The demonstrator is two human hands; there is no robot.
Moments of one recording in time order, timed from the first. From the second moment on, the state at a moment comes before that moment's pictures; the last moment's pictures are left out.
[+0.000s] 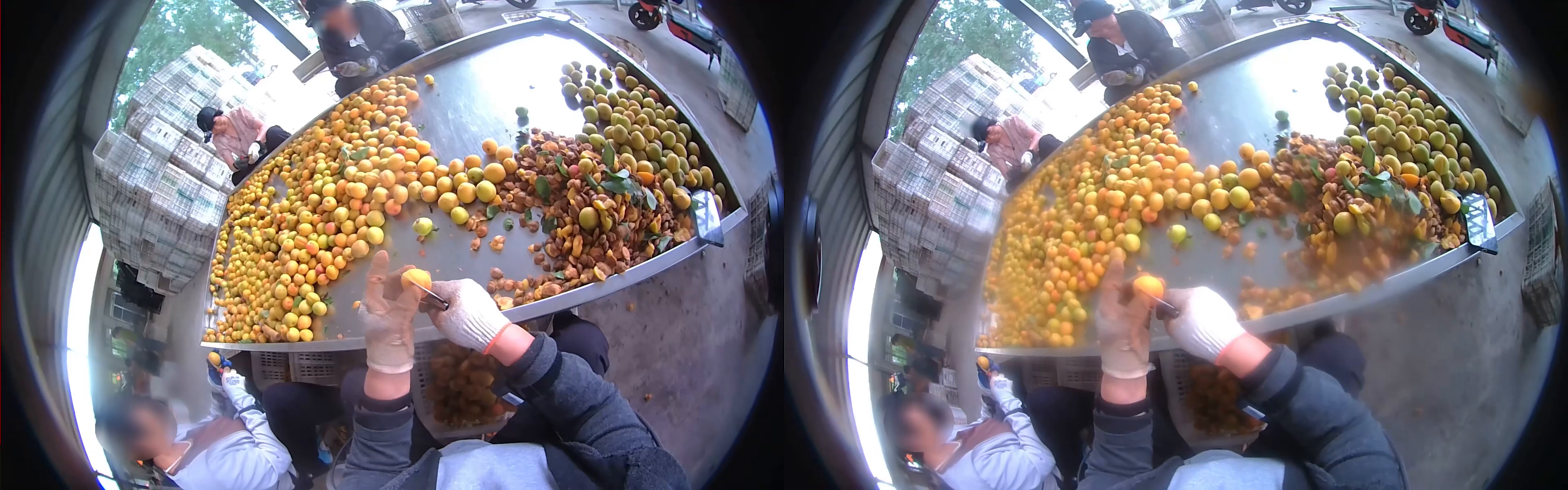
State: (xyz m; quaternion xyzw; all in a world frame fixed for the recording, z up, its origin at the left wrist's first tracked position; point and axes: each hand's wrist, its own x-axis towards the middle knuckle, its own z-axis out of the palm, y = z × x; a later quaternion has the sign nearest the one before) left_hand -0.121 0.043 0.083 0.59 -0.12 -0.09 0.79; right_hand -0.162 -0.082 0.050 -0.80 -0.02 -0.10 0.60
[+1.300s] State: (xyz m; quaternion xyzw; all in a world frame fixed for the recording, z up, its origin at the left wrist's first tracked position) left_hand -0.132 0.026 0.095 0.87 -0.32 0.16 0.33; right_hand -0.169 -0.112 0.064 -0.69 -0.02 -0.21 0.69
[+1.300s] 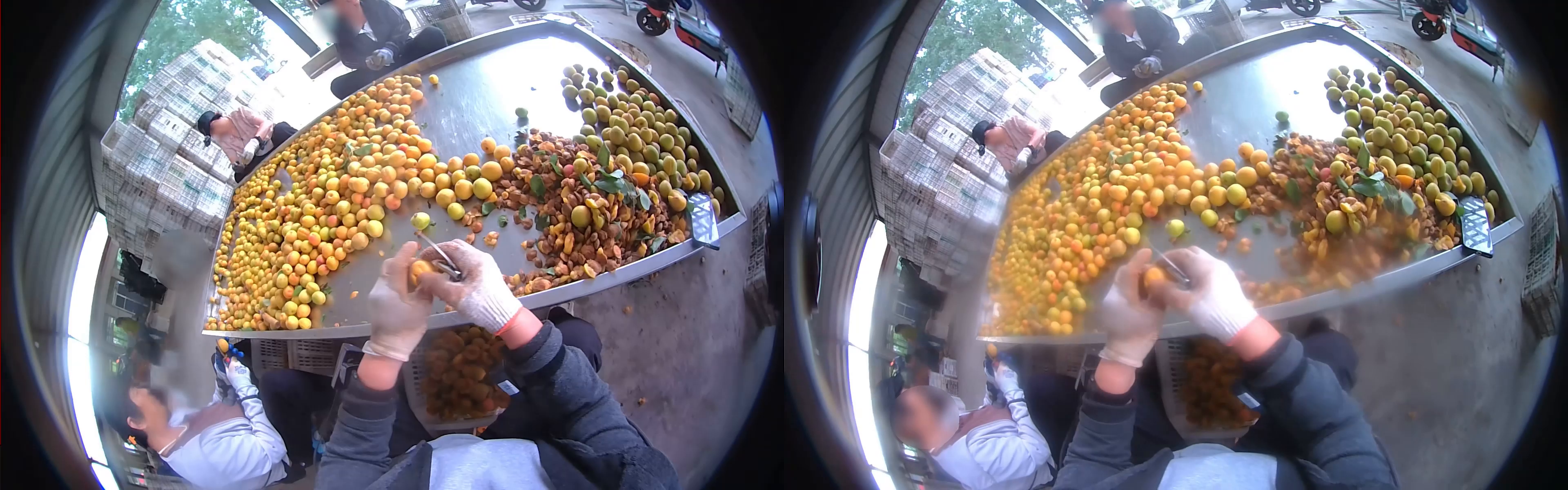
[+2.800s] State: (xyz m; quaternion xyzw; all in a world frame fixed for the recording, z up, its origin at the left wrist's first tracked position) left_hand -0.145 0.072 0.057 0.67 -0.06 0.05 0.74; right_hand -0.154 -0.045 0.065 -0.76 -0.13 -0.22 0.59
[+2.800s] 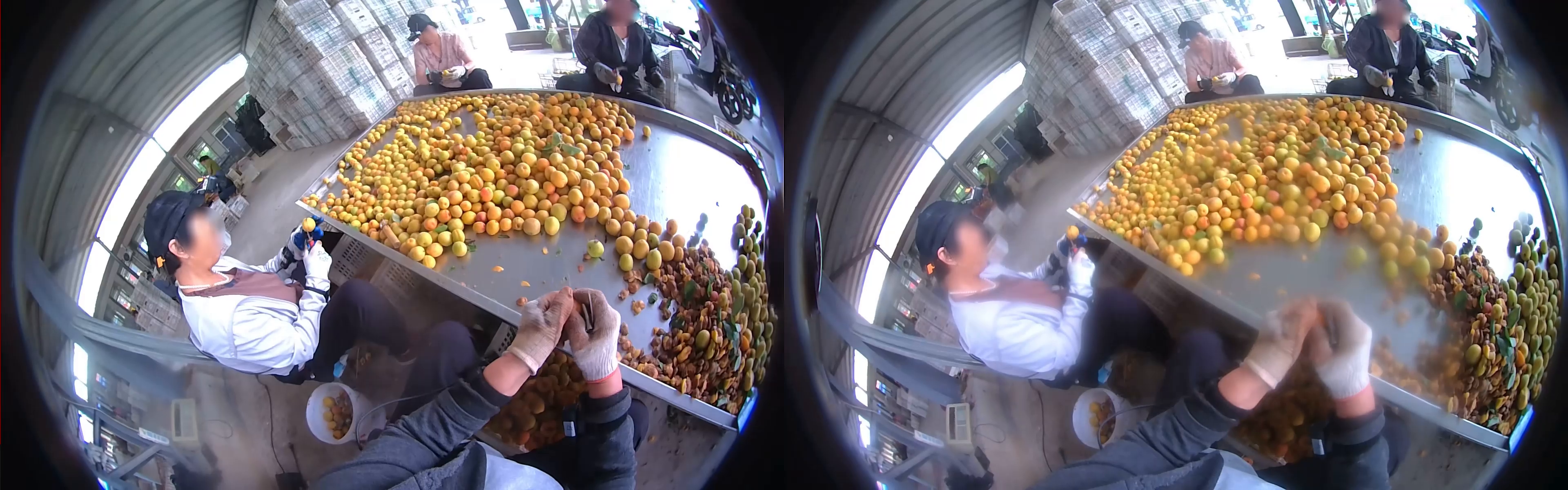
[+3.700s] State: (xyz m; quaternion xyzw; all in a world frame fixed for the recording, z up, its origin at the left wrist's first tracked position) left_hand -0.149 0.085 0.075 0.68 -0.03 -0.19 0.71; right_hand -0.149 -0.077 0.051 -0.66 -0.05 -0.02 0.75
